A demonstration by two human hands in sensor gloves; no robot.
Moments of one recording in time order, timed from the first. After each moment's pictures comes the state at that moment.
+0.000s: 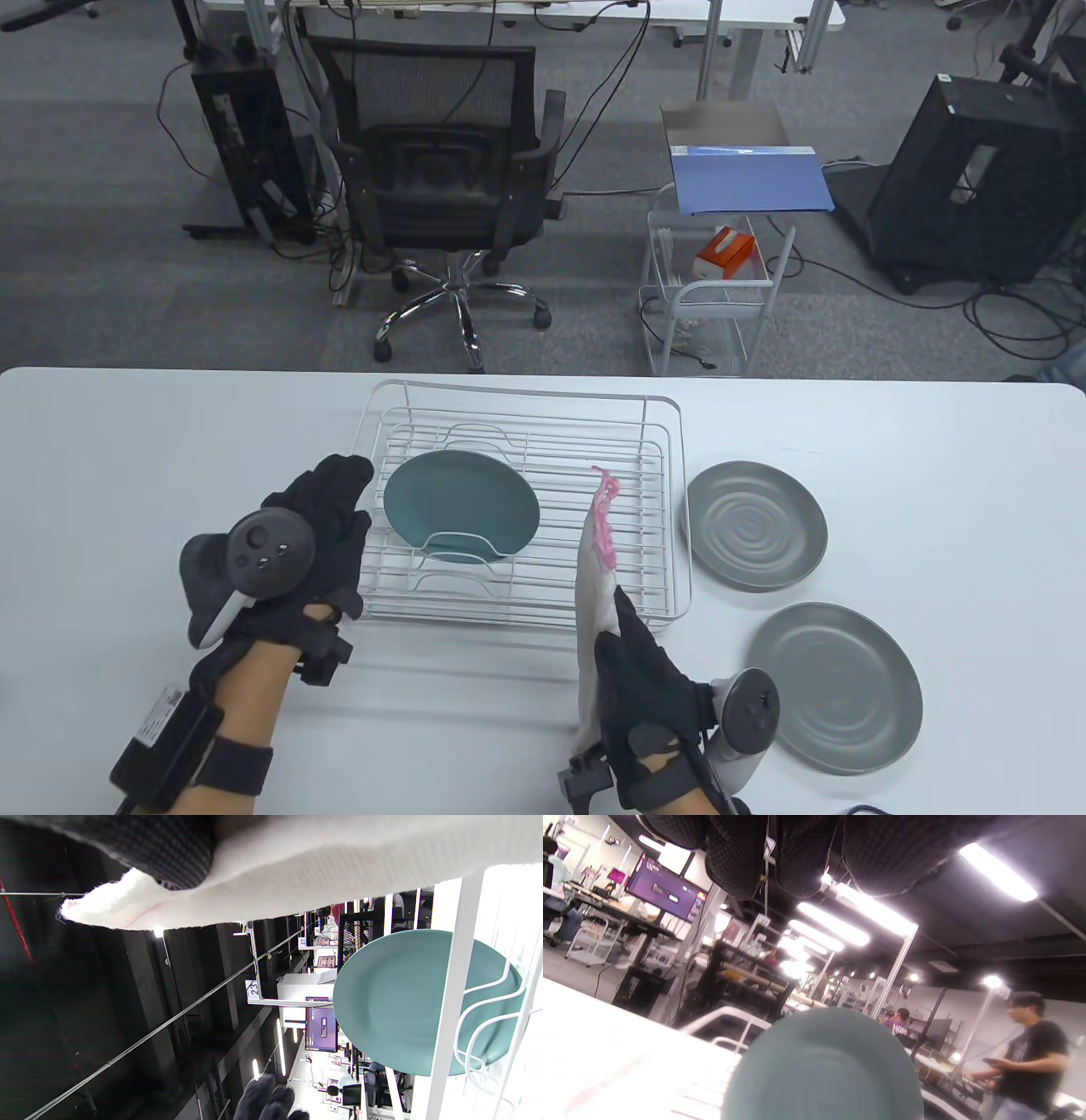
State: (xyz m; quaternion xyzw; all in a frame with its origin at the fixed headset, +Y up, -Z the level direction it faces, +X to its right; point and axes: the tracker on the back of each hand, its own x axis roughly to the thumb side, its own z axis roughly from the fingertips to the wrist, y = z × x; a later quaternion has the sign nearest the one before) left_hand -0.279 -0.605 -0.322 0.15 -0.08 0.21 0.96; right_hand 0.093 -0.720 -0.254 0.10 -0.11 0.63 0.76
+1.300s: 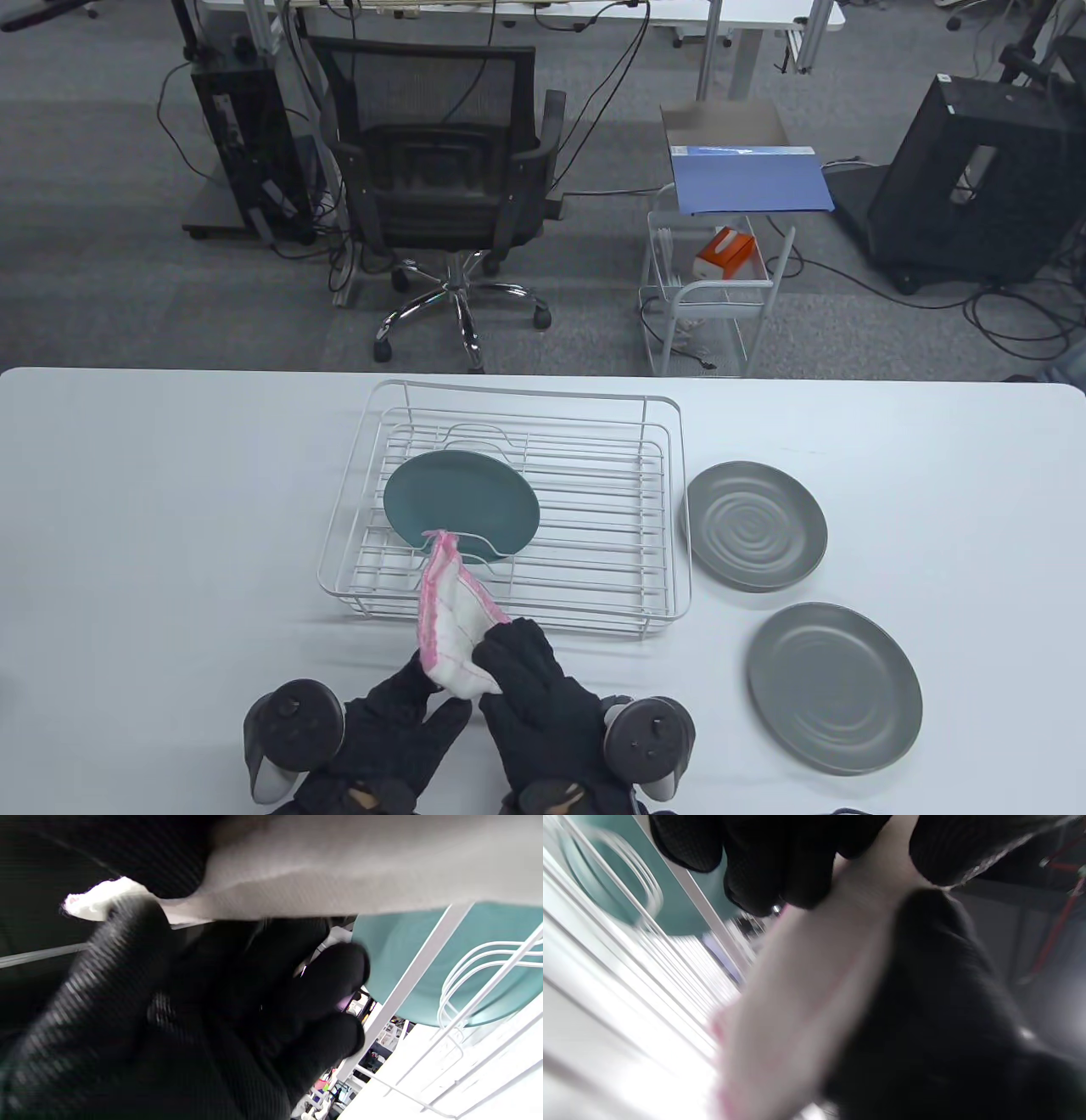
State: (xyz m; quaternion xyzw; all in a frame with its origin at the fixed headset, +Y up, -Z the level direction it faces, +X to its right) left_hand -0.207 -0.711 -0.240 -0.03 -0.27 0.53 0.80; right_hand 0.015 -0.715 -0.234 0.26 -0.14 0.76 0.58
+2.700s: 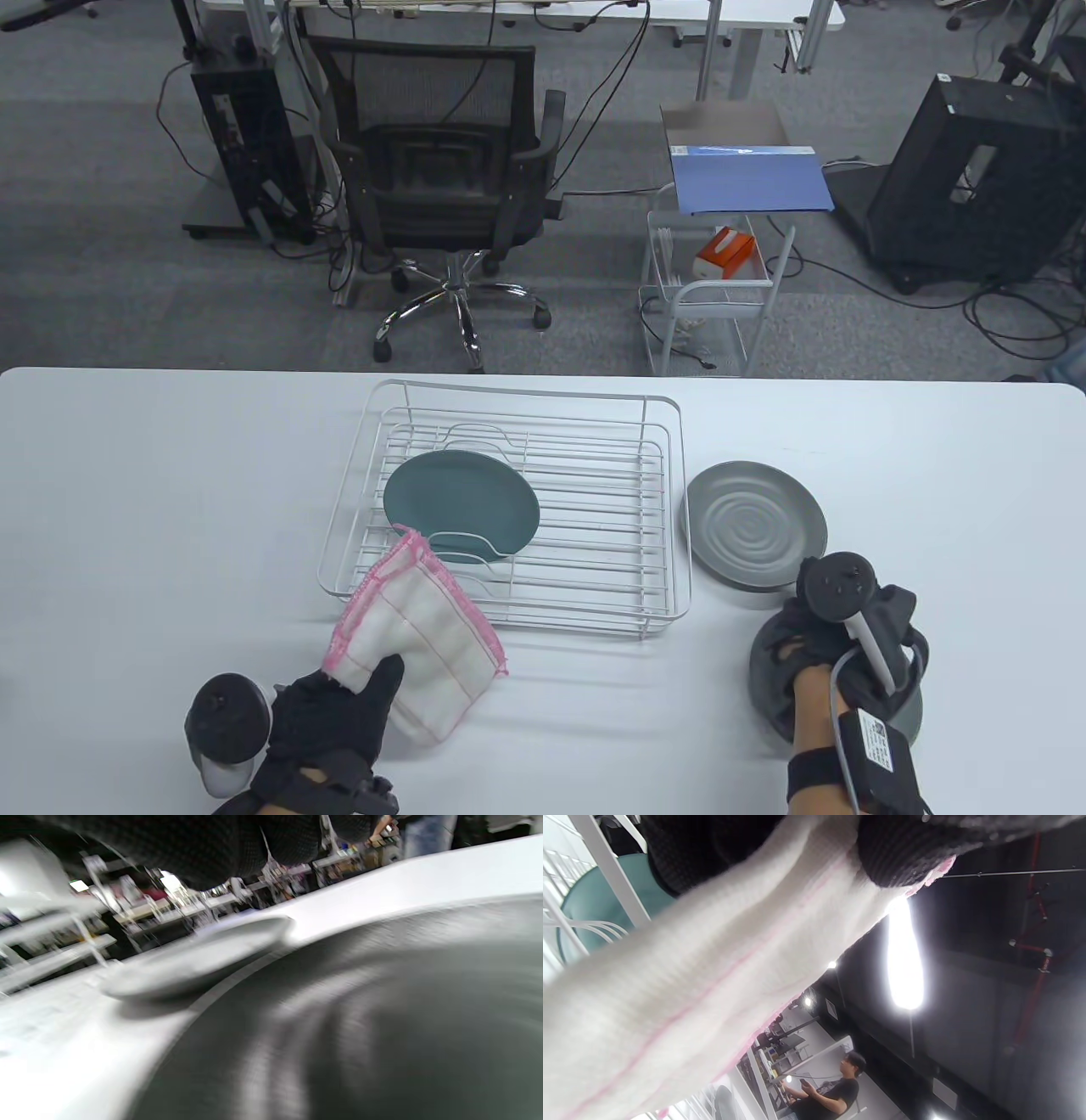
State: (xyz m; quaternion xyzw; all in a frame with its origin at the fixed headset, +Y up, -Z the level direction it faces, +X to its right) left_hand -0.256 -0.699 -0.251 0.09 -0.22 0.55 0.80; right_hand 0.280 -0.743 -0.337 -0.21 0.05 0.96 0.18
